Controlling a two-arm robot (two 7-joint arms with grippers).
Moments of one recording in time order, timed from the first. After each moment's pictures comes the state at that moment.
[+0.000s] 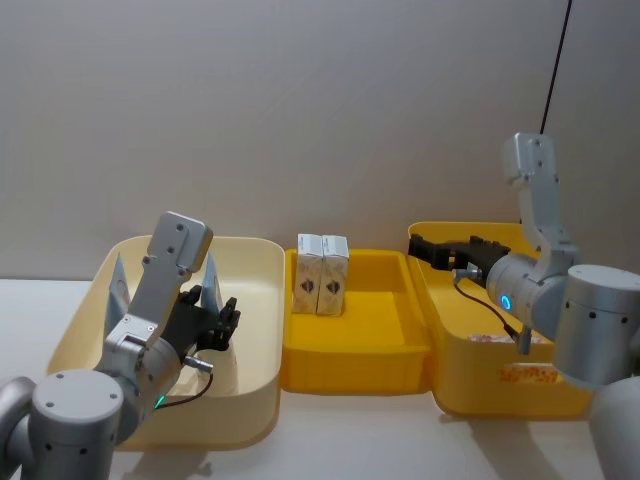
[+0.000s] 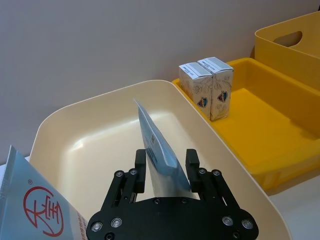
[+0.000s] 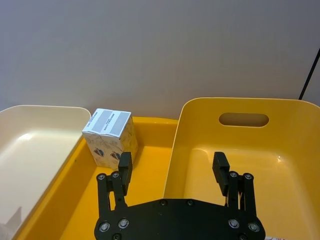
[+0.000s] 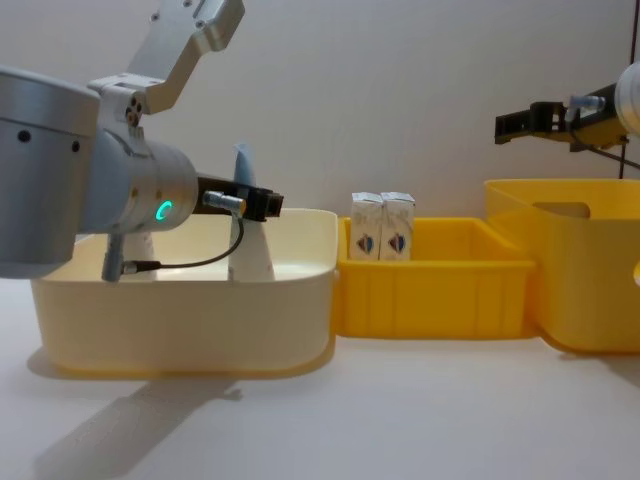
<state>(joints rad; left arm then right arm) -0.52 0.19 0.43 -1.44 -0.20 0.44 0.03 0.68 0.03 -0.06 -1.25 0.12 0.63 0.12</state>
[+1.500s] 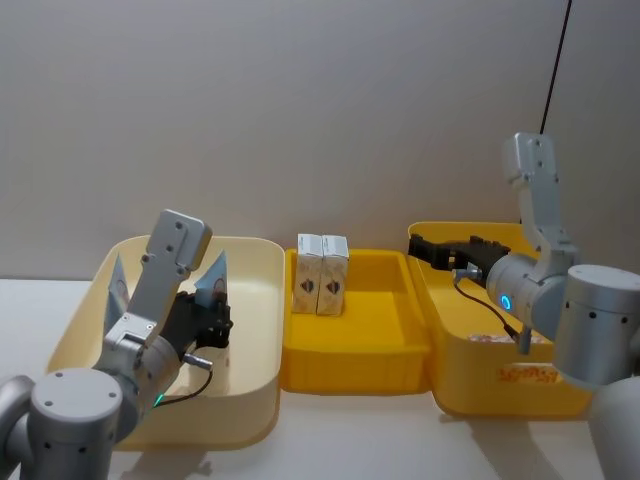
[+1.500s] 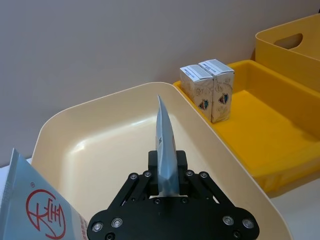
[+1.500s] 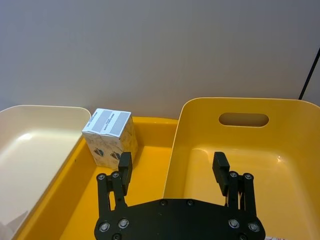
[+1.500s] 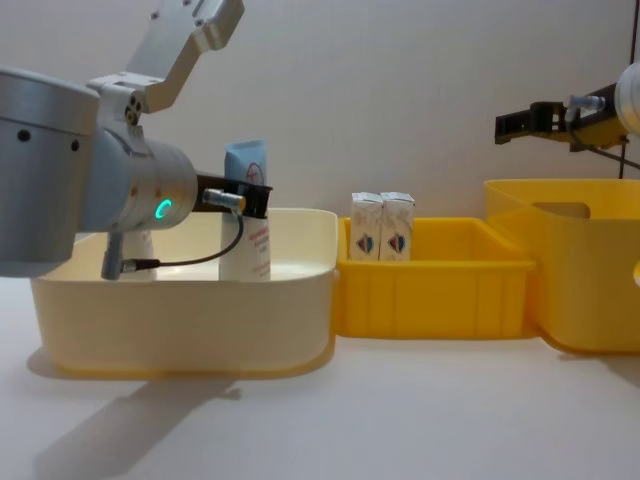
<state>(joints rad) -0.53 0.19 0.43 -1.43 -0.20 0.44 0.03 0.68 0.03 -0.06 -1.25 0.12 0.63 0.12</state>
